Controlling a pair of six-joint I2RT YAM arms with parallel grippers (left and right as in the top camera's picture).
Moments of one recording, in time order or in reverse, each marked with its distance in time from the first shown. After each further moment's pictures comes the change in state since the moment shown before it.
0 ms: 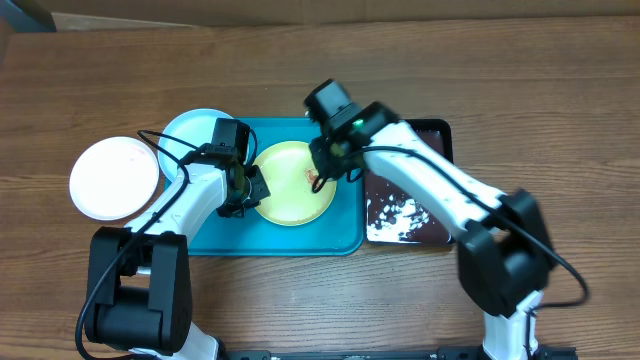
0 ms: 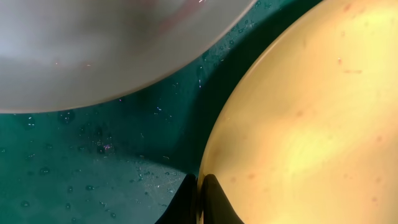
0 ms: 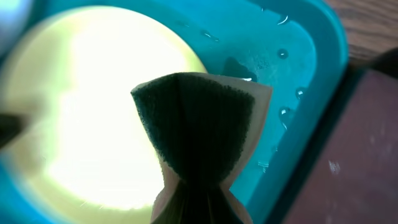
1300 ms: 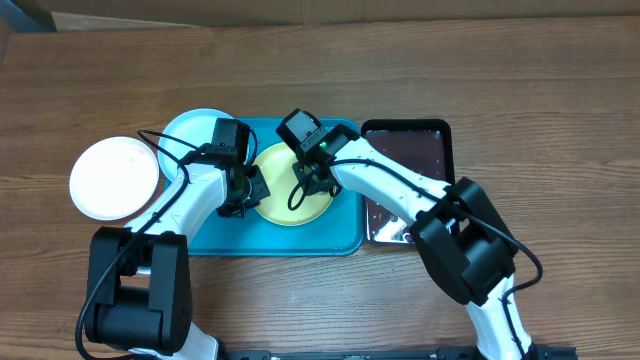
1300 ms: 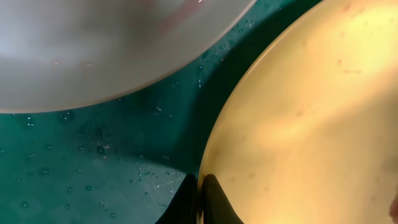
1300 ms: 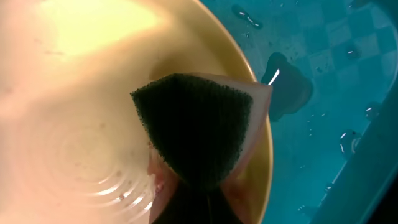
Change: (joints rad) left arm 0.000 0.000 0.000 0.000 0.000 0.000; right arm 0.087 0.146 -0.002 0.086 0.121 0.024
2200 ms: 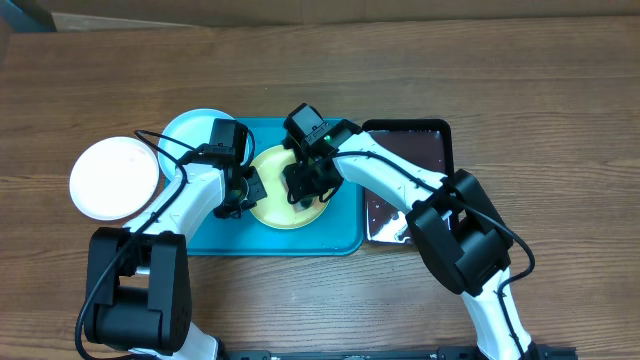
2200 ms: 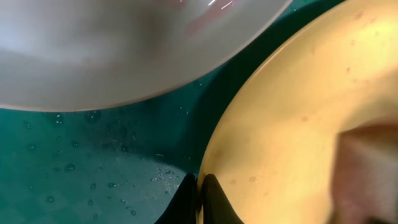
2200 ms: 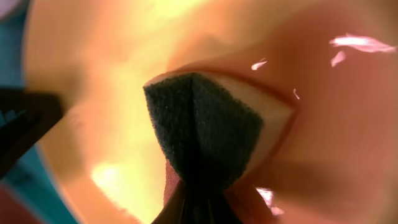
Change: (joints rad) left arm 0.008 0.000 0.000 -0.015 -0.029 0.004; right arm -0.034 0.054 0.024 0.013 -0.472 0.031
